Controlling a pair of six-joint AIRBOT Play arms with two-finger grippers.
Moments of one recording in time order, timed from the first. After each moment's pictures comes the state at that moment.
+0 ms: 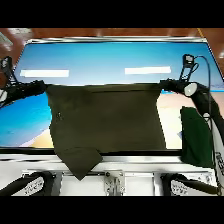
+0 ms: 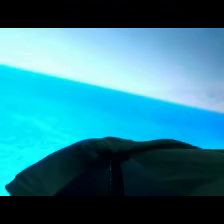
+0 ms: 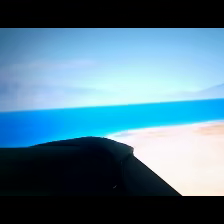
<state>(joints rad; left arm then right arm) 0.12 -1.18 1.00 0.98 -0.56 -1.28 -0.02 -1.41 1.09 -1.25 0.41 1.38</state>
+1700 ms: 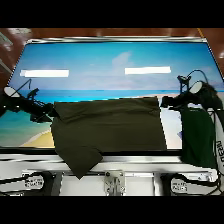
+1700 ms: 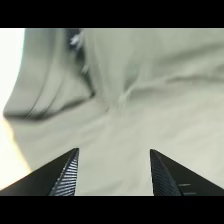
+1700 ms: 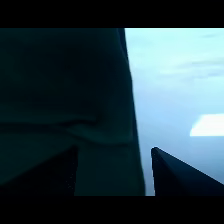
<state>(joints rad) 0.24 -1.43 1.08 1.14 -1.33 -1.49 -0.16 -1.47 1.17 -1.31 1.09 1.42</state>
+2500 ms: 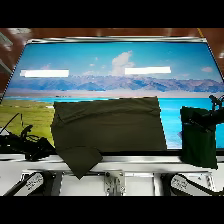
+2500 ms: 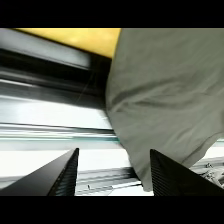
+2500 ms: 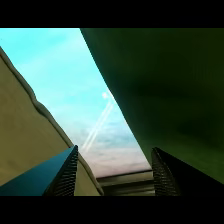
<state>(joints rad) 0.56 -1.06 0.46 1.15 -1.44 -1.32 -0.55 -1.30 0.99 -1.30 1.28 1.35</state>
